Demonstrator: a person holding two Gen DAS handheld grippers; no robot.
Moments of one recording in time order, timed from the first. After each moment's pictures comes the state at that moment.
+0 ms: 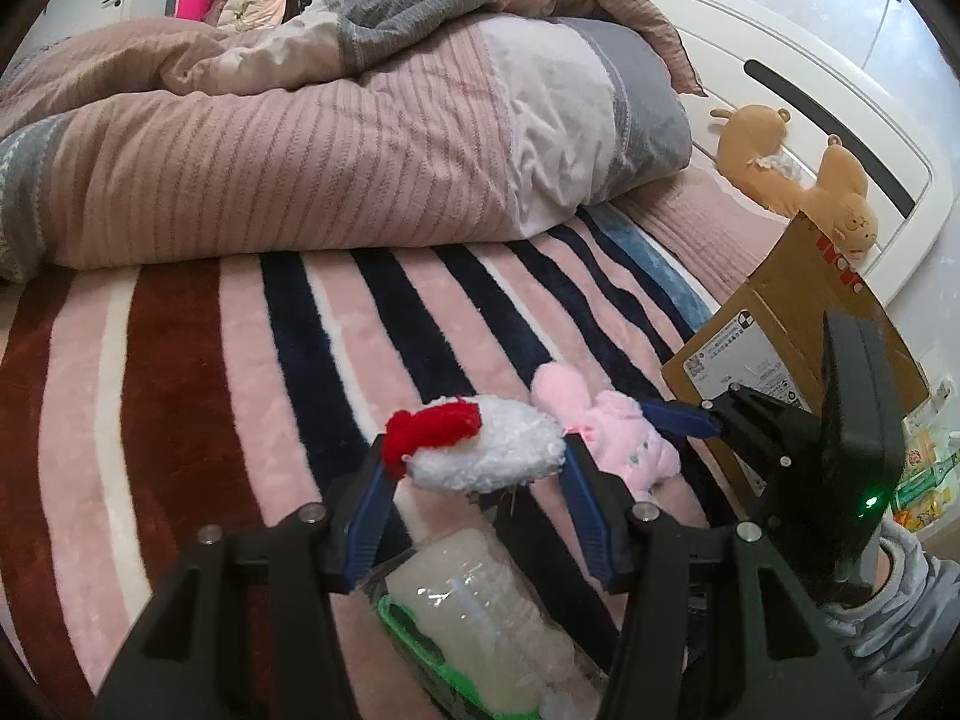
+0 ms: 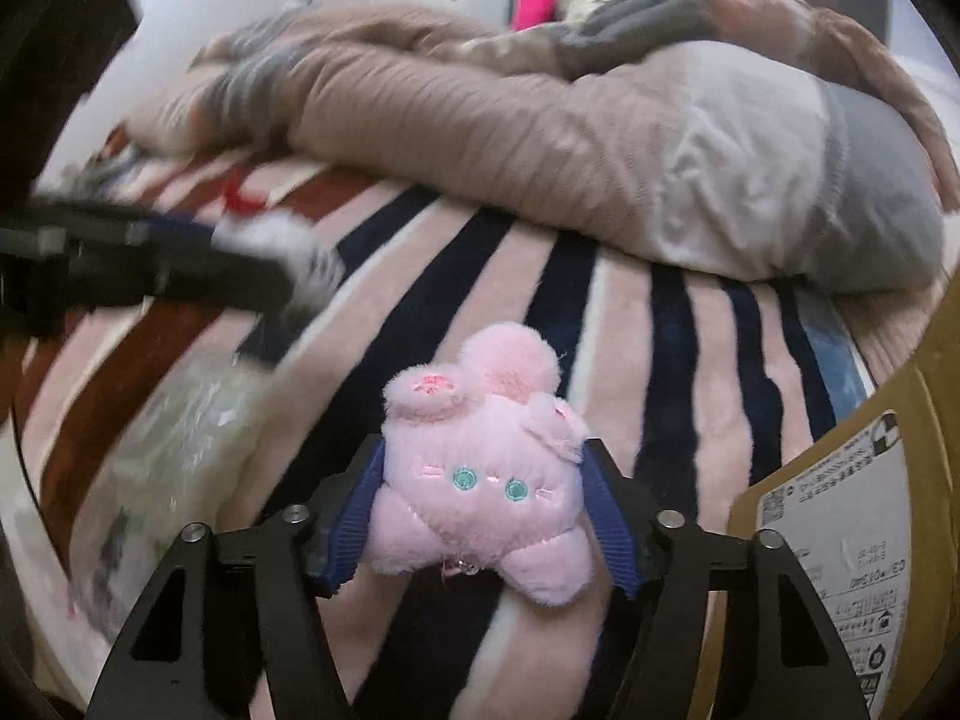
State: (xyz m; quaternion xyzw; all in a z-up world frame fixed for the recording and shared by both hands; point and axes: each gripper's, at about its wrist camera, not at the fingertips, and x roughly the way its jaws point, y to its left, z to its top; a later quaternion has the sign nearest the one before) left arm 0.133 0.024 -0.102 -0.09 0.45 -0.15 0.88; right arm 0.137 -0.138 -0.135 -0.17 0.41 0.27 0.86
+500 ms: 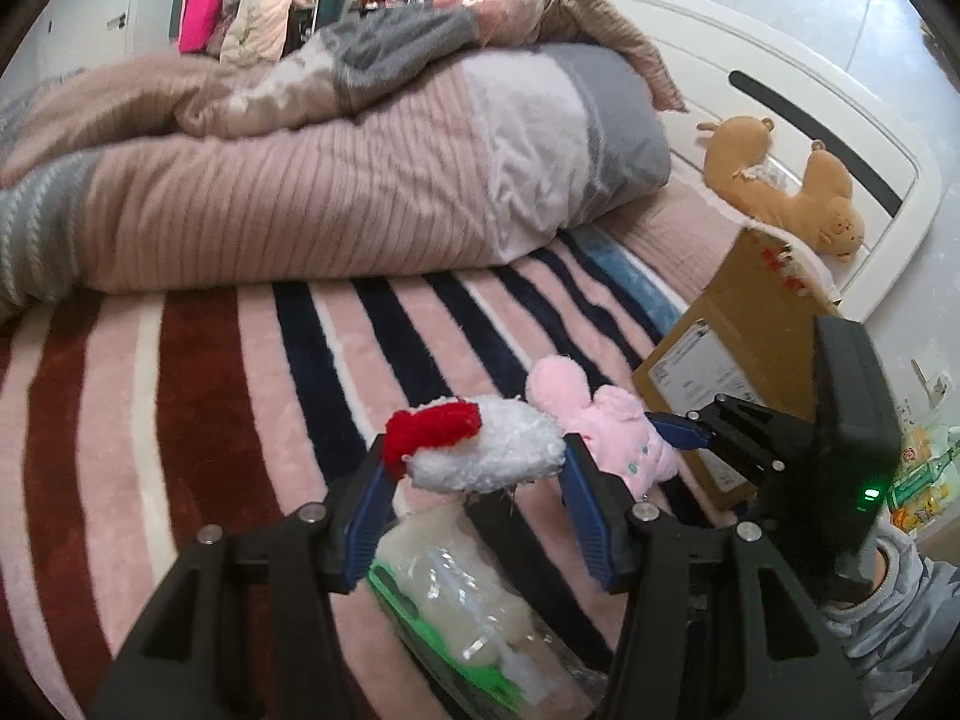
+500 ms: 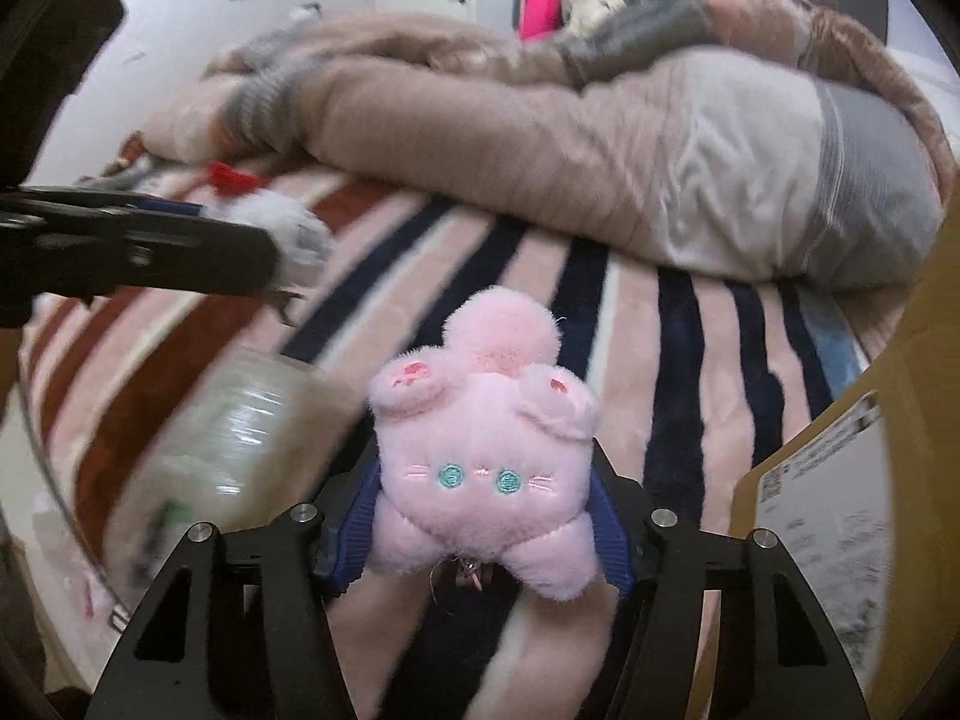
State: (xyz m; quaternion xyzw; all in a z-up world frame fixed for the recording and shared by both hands) left arm 0.099 0.015 -0.059 -0.08 0.42 -0.15 0.89; right arm 0.110 -0.146 -0.098 -0.14 0.38 0.30 0.86
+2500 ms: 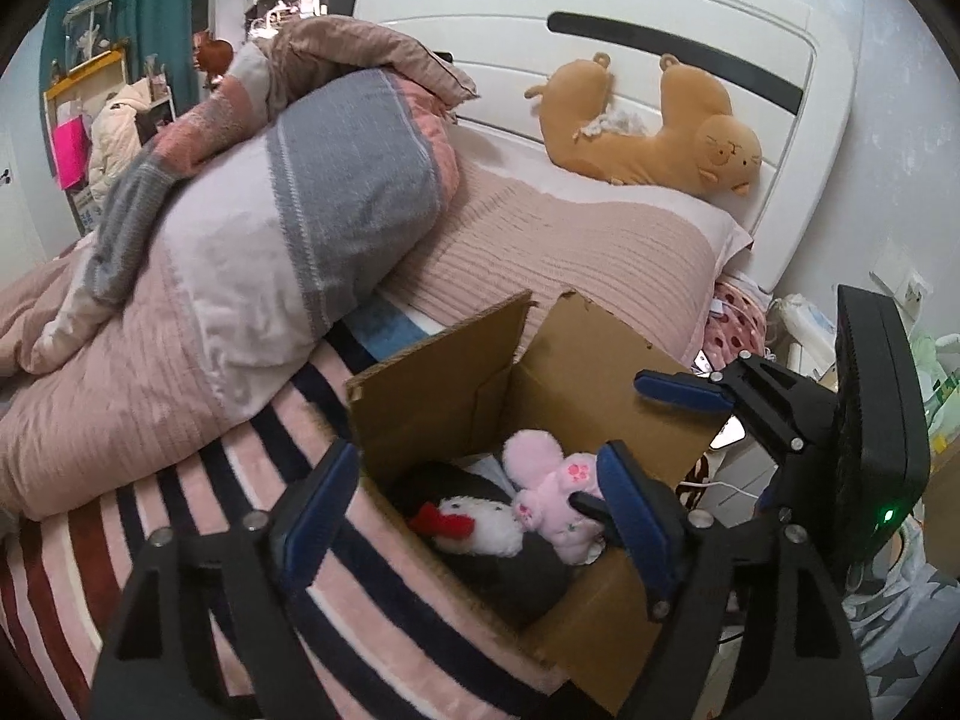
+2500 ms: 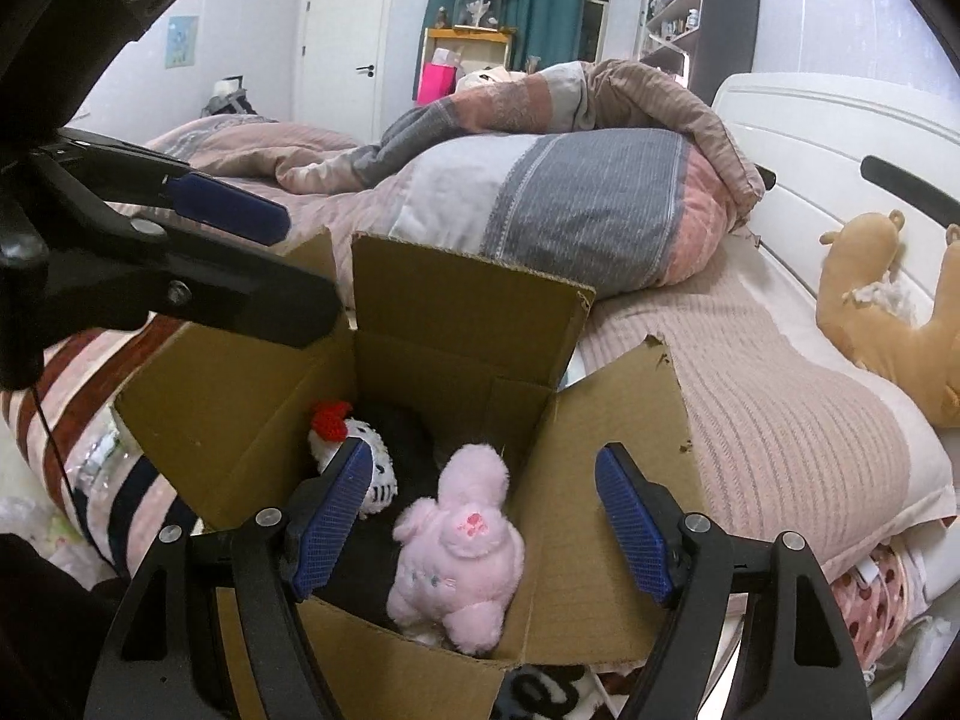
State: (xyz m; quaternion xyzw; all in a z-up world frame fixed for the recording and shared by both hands) left arm 0.136 -0.224 0.037 0.05 0.40 -0.23 0.89; right arm 0.097 -0.369 -0.020 -0.14 0.31 0.19 0.92
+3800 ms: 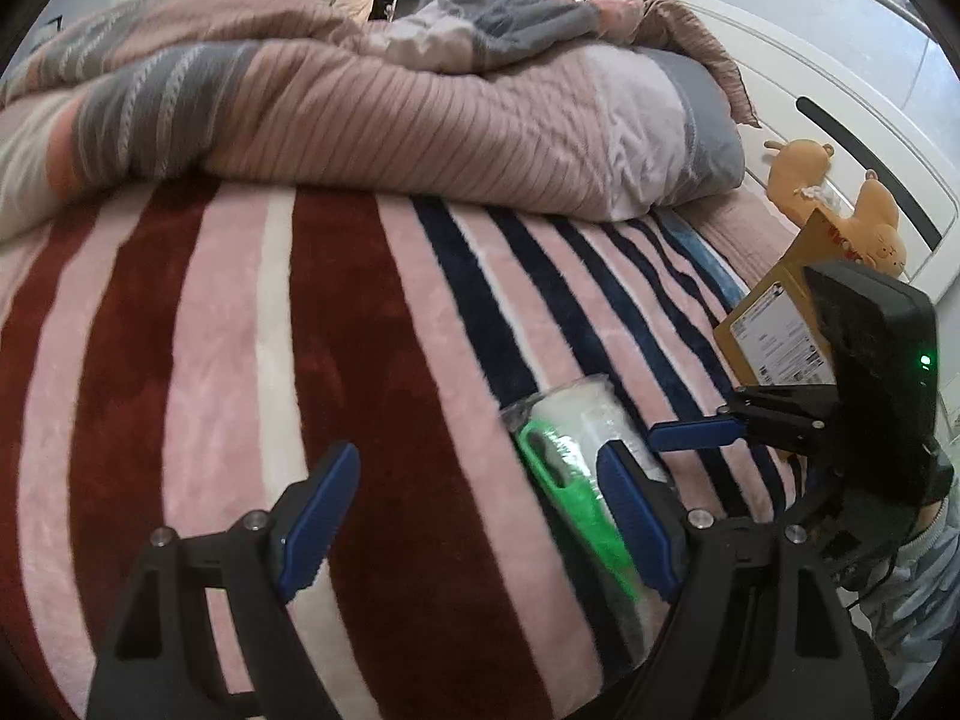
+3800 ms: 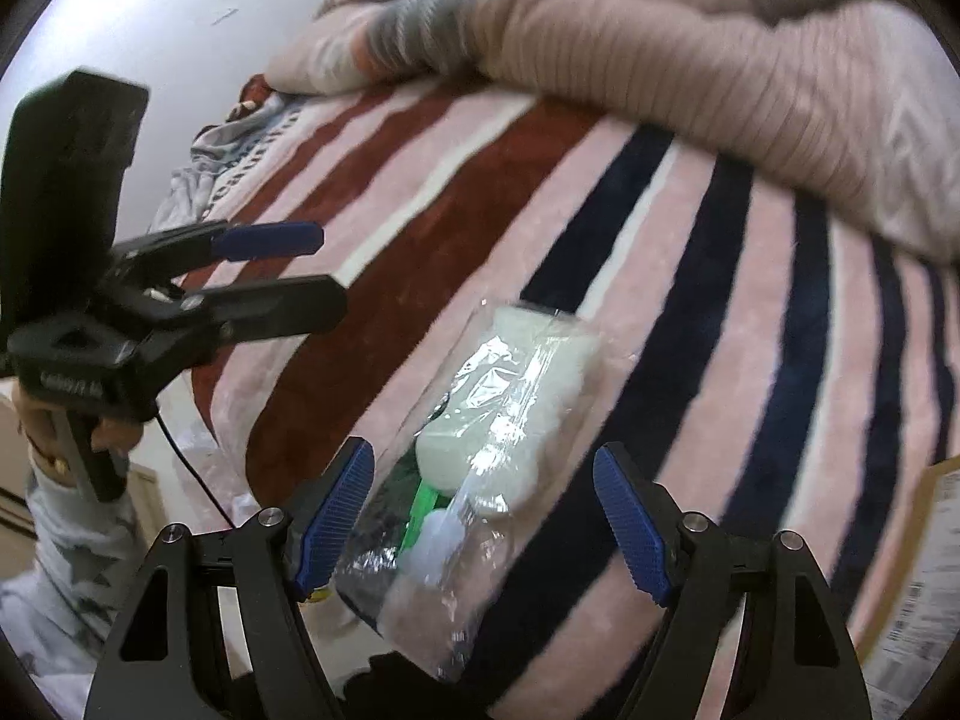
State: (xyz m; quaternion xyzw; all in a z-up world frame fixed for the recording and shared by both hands) left arm 0.043 0.093 -0.111 -0.12 0.45 -0.08 0.88; right arm 0.104 -0.079 -0.141 -0.10 0.53 0.43 0.72
